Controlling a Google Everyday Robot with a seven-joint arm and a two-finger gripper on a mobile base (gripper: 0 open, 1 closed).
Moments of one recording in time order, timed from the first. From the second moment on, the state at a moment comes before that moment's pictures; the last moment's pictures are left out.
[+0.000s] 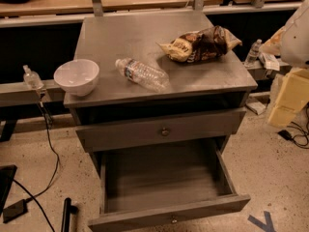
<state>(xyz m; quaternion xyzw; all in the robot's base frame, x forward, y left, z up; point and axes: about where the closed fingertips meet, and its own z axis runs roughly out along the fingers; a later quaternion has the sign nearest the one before) 0.438 -0.216 0.978 -0.60 0.78 -0.04 0.16</state>
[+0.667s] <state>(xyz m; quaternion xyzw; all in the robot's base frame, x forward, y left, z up) 0.476 -0.222 0.991 -0.64 0.74 -0.07 0.21</state>
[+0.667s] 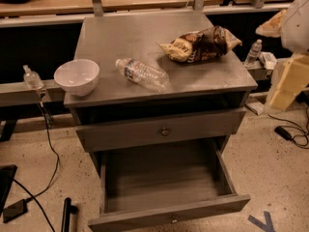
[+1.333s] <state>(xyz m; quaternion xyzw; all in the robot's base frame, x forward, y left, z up) 0.593 -0.199 1.011 -0.71 0.63 -0.09 0.31</state>
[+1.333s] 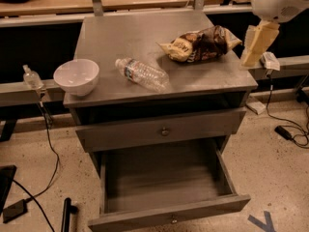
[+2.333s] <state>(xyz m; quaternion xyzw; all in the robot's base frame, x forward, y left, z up) 0.683 -0.182 0.949 -0.74 0.60 -0.15 0.28</state>
